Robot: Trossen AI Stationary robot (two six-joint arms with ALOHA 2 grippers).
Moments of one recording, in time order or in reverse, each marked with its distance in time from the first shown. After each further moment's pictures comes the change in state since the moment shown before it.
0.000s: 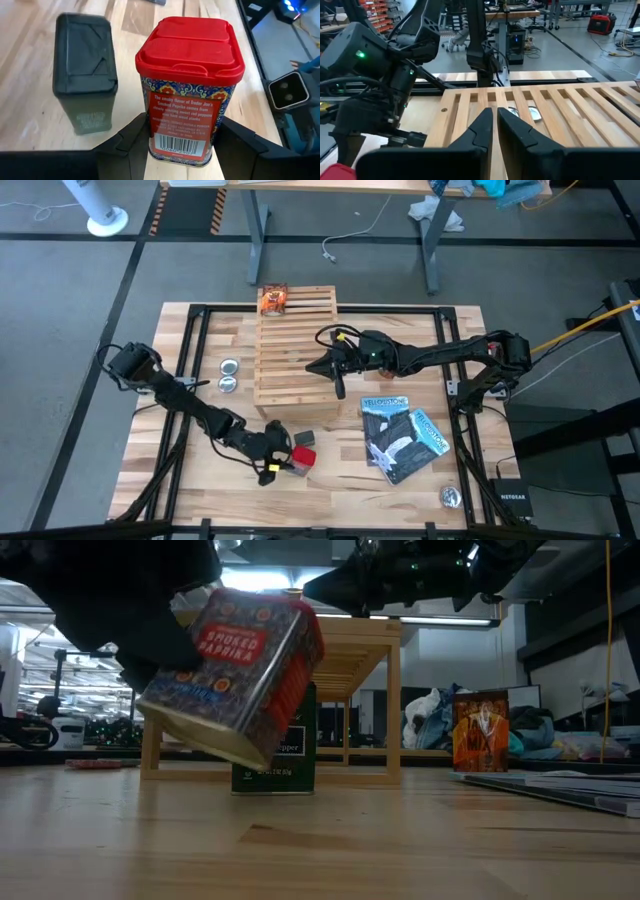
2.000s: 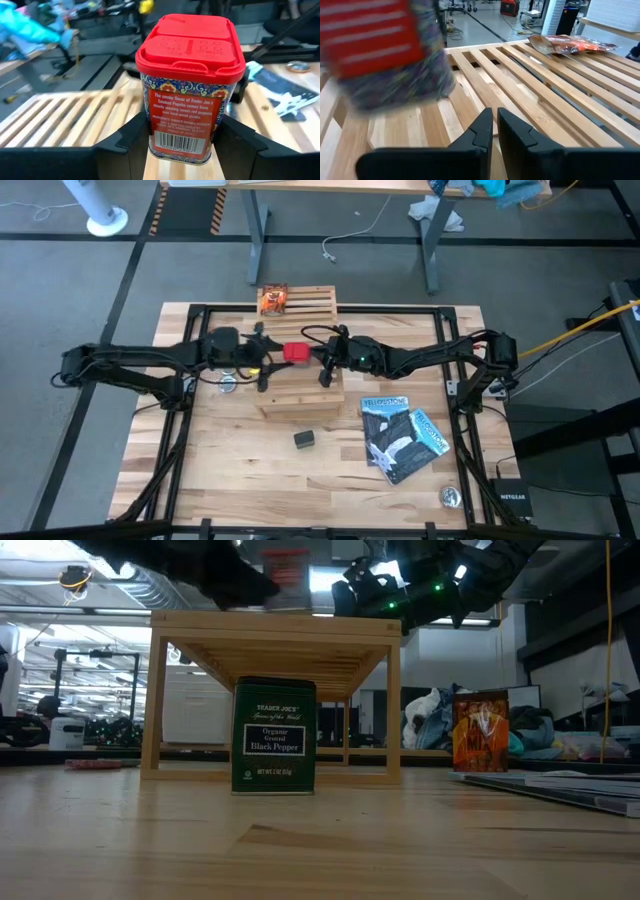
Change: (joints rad) left arm 0.713 -0.566 -0.023 -0.153 0.210 0.728; right arm 0.000 0.102 0.000 0.004 0.445 -0.001
